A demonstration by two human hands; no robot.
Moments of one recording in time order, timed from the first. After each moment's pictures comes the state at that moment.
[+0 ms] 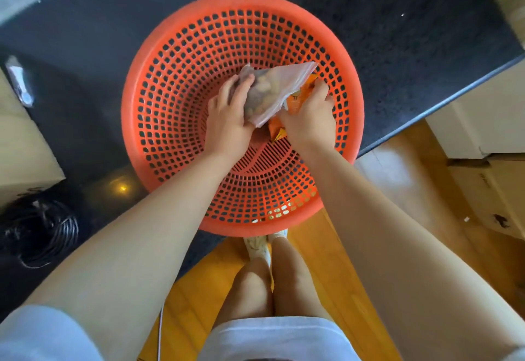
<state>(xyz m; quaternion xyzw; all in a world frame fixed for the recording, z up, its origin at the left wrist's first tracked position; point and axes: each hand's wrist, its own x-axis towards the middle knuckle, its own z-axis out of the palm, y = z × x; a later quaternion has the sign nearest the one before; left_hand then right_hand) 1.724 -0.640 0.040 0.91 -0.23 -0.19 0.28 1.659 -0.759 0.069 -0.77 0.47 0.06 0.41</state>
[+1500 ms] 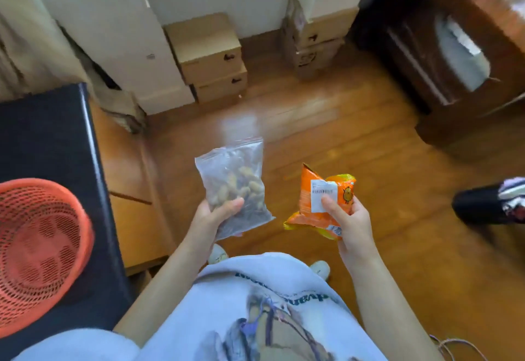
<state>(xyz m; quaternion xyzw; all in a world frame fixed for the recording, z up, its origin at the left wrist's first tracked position) 1.331 -0.524 0.272 0.49 -0.38 -0.75 0.23 1.118 -0.424 0.293 -0.10 0.66 -0.56 0.50</state>
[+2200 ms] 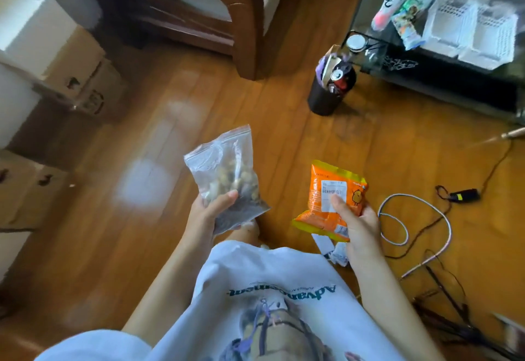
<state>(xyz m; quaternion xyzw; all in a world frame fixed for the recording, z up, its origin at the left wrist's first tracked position) 0.918 -0.349 0.269 0.32 -0.58 -0.75 -0.07 0.851 -0.107 0.260 0.26 0.63 -0.71 0.19</state>
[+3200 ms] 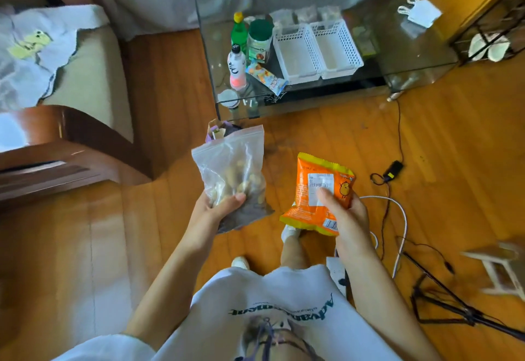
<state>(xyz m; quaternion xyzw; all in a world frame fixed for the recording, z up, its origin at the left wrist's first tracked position) 0.448 -0.234 0.290 0.06 -0.64 -0.71 -0.29 0.519 -0.016 0.285 0.41 0.59 -0.70 -0.03</state>
